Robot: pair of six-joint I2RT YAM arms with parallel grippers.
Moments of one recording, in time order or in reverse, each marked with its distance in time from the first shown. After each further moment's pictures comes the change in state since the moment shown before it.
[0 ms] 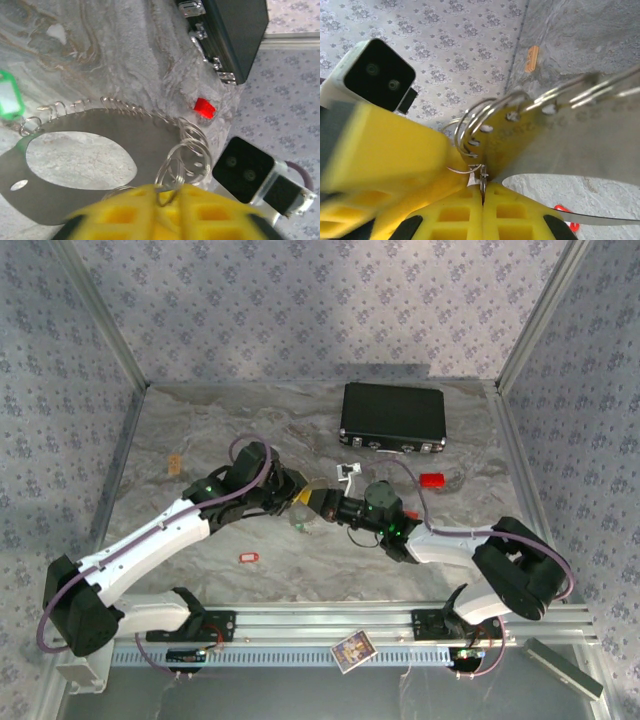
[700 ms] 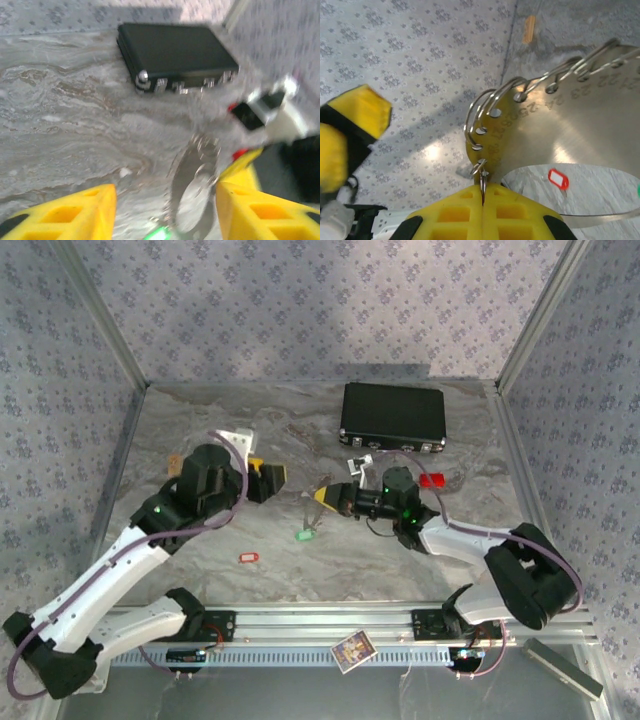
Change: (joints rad) left arm 0.074 -0.273 -0.074 -0.014 -0.086 1.163; right arm -0.203 -0.089 0.024 -0.206 -0.364 0.002
